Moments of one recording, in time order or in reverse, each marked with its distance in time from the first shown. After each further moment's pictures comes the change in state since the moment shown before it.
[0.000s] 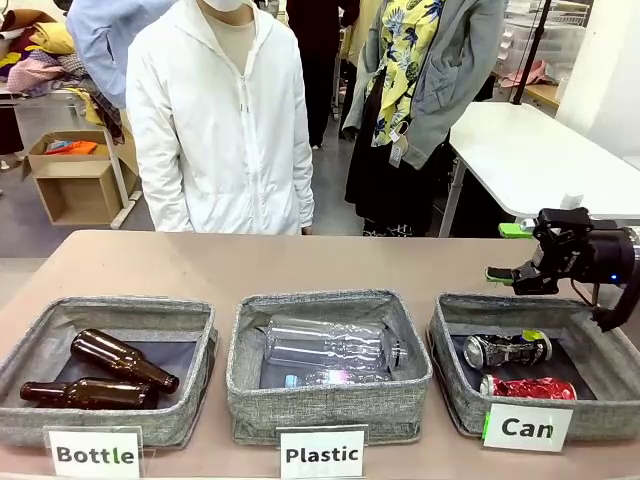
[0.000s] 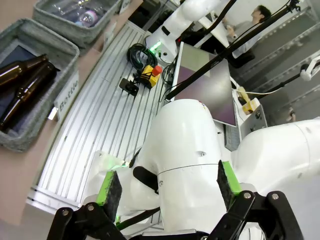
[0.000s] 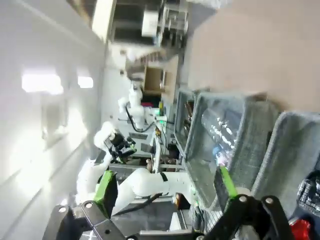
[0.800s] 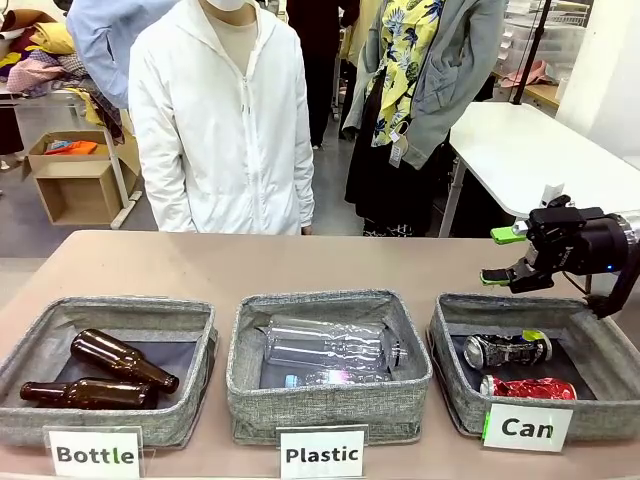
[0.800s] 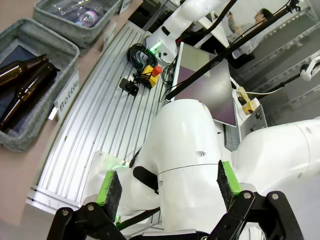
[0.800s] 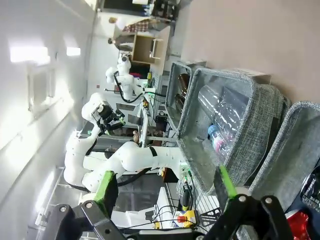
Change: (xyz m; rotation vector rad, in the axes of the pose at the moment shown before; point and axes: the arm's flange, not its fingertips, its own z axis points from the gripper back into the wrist) left arm 0.000 0.000 0.000 0.000 0.000 0.000; right arm 0.005 0.016 -0.014 -0.055 0.155 0.057
